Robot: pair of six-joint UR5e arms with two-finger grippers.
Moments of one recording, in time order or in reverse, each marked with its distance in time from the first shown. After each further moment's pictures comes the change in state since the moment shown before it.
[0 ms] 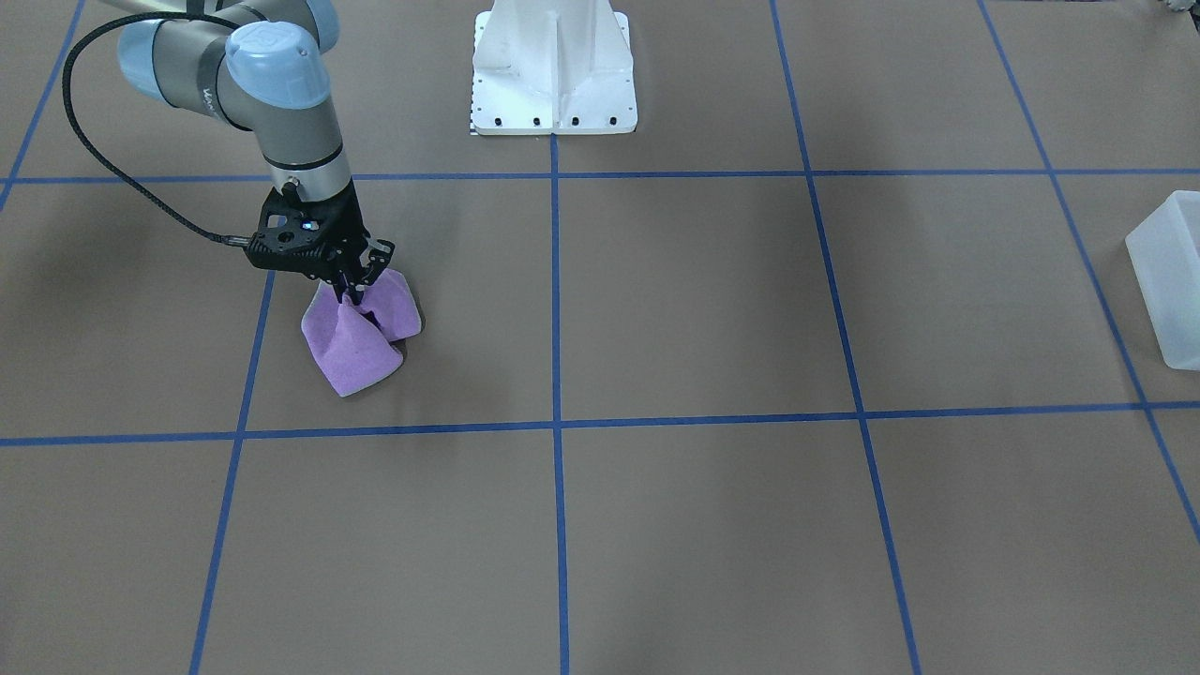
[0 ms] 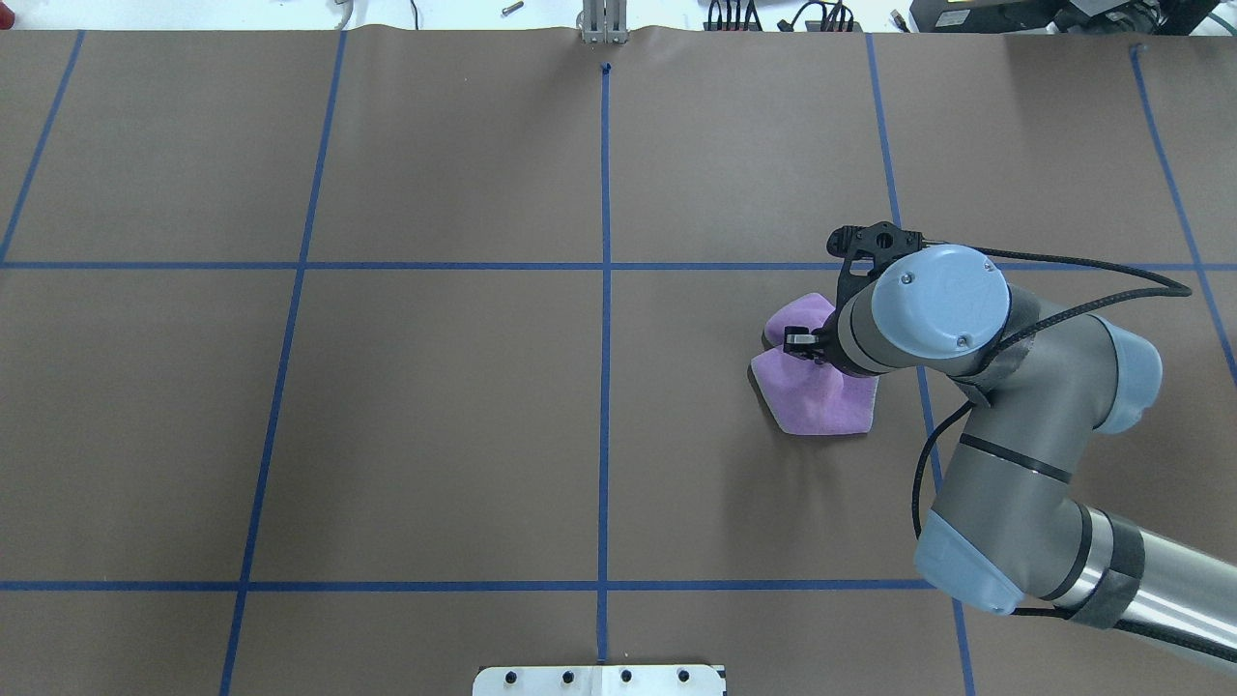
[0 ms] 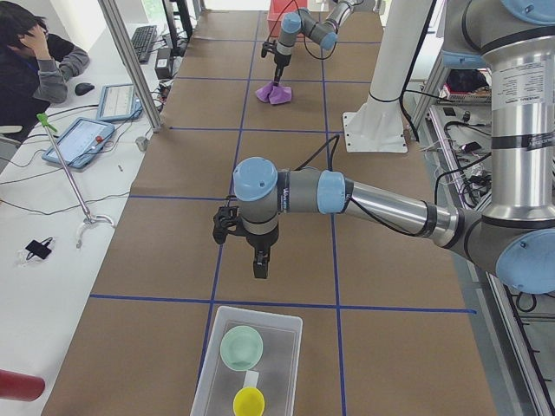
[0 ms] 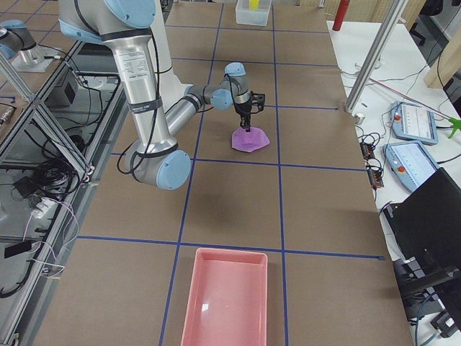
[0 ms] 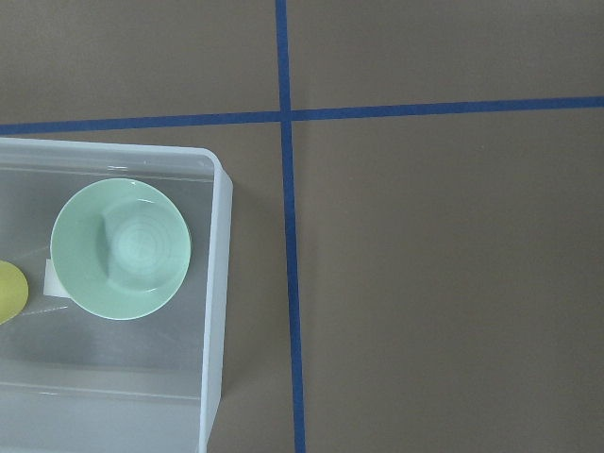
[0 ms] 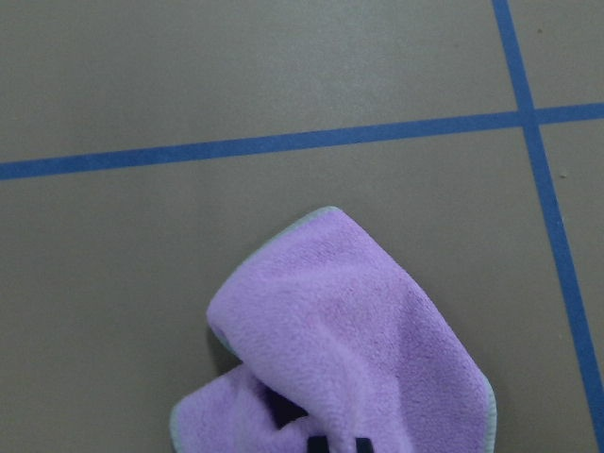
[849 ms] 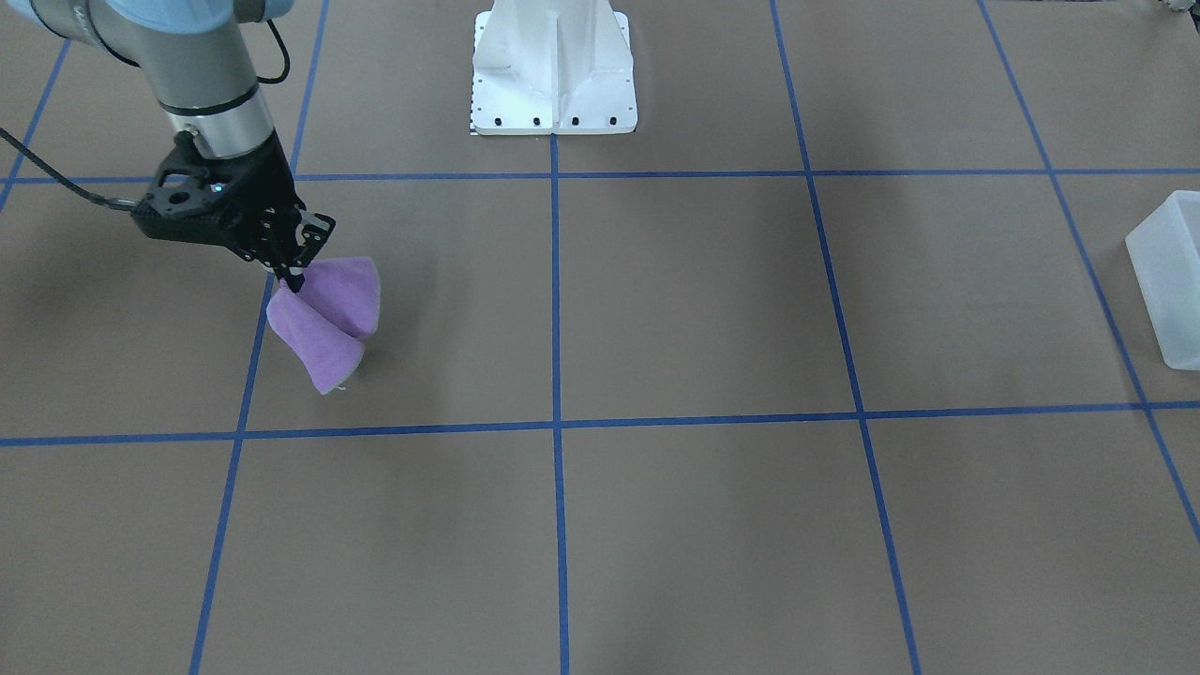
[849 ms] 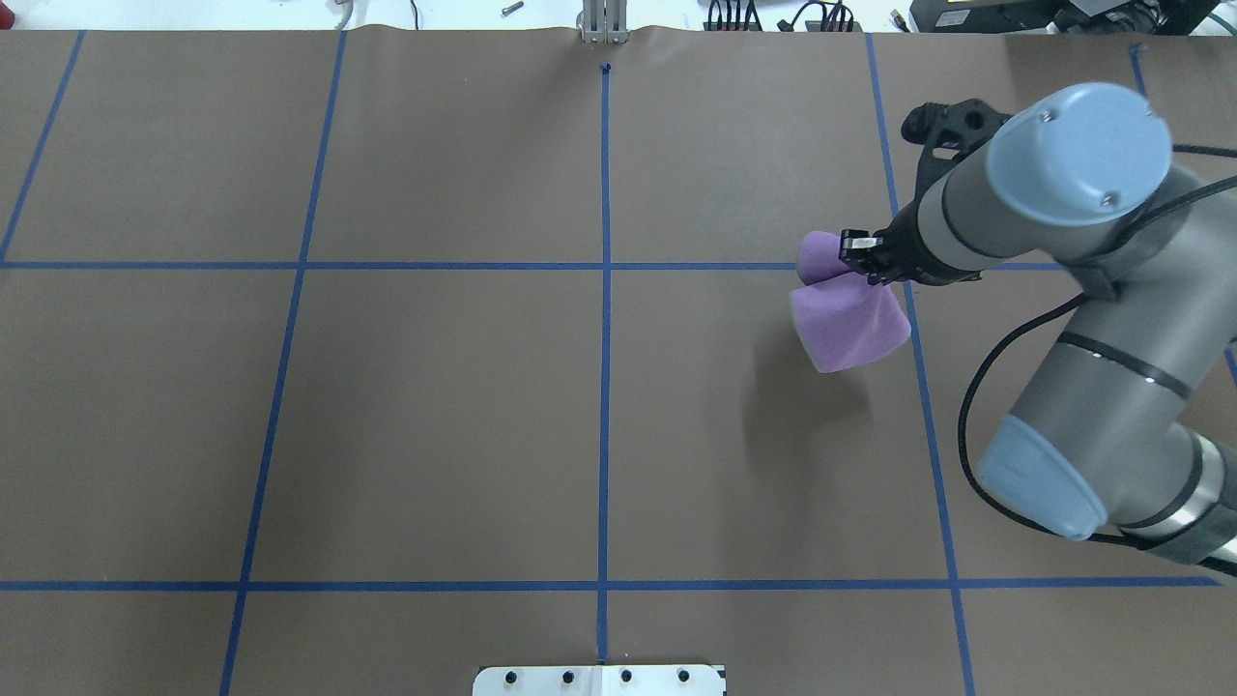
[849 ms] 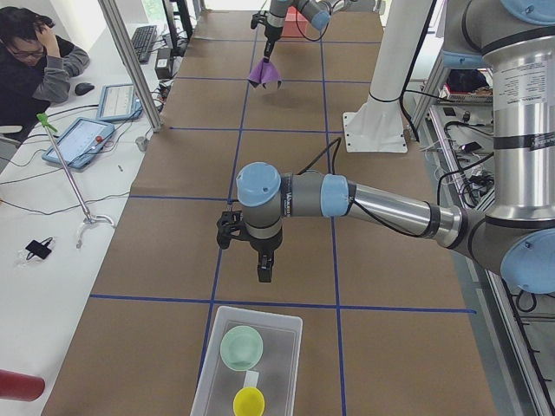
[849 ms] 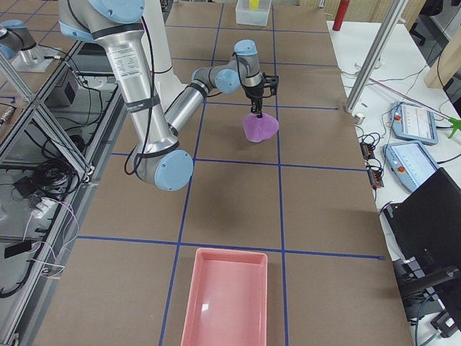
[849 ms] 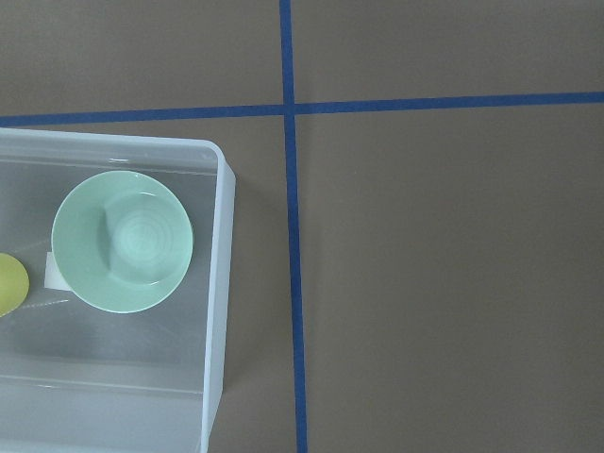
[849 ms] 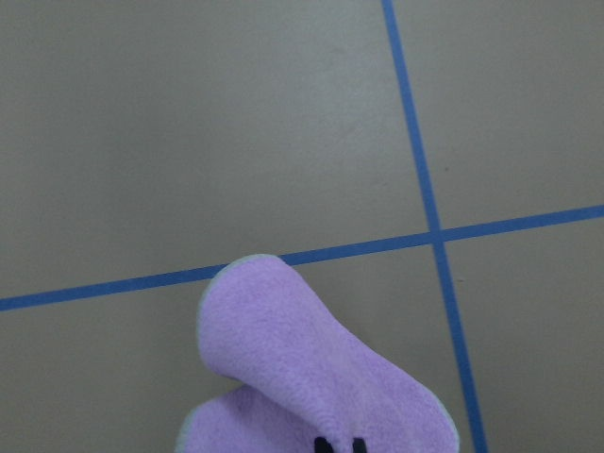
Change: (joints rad) left arm 0.001 0.026 0.000 -0.002 0.001 0.000; right arm 0.223 0.014 0.177 -0.201 0.152 -0.134
